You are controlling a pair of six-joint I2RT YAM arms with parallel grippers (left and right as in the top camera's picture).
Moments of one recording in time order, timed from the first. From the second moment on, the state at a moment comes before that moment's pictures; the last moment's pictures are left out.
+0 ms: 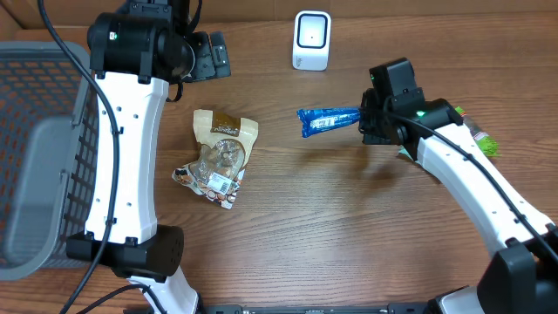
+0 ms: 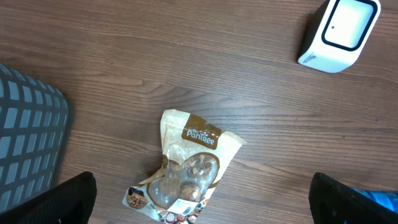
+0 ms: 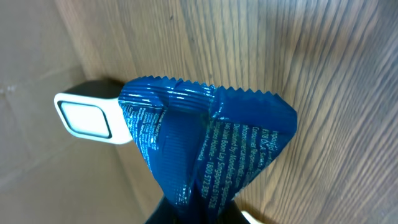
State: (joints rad) left arm -0.16 1.89 2.34 -1.51 -0.13 -0.35; right arm 0.35 1.64 1.31 -0.67 0.04 1.94
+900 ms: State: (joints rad) left arm -0.16 1.89 2.34 -1.51 -0.13 -0.35; right arm 0.42 1.85 1.36 -0.56 0.01 0.83
